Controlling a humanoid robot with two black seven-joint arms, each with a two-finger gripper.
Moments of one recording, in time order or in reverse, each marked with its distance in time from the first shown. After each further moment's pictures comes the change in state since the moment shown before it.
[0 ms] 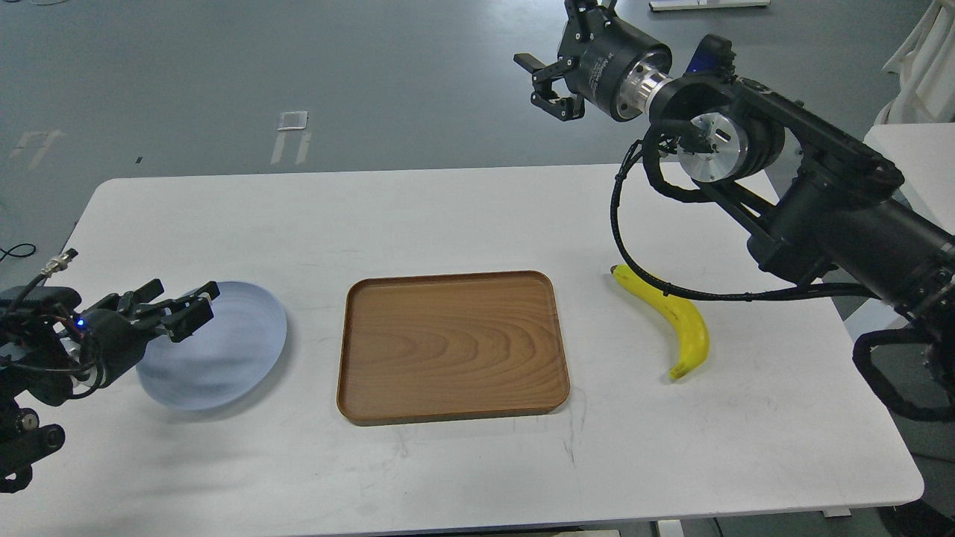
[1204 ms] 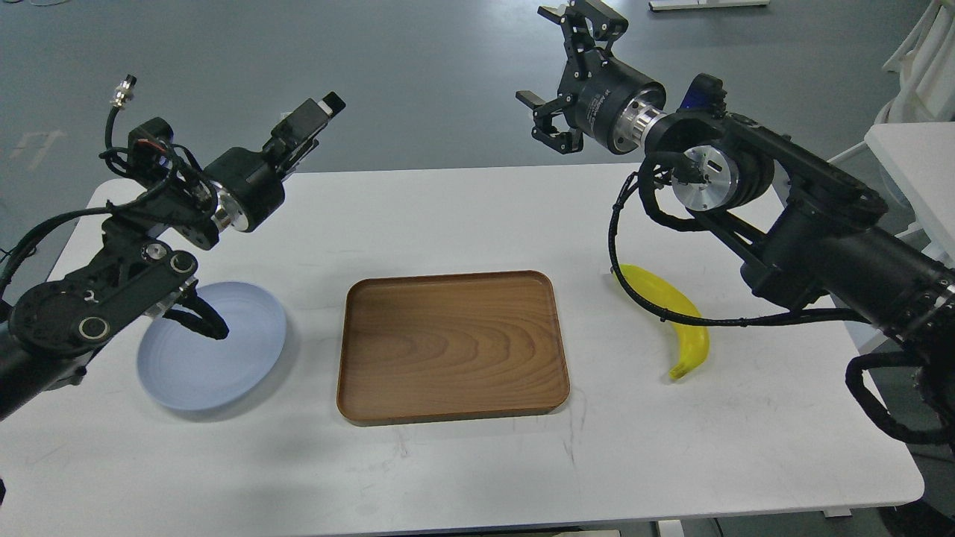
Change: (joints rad) left arm -0.140 -0.236 -0.460 -0.127 -0.084 -0.261 0.072; right arm -0.065 0.017 0.004 -0.002 -0.003 0.000 0.000
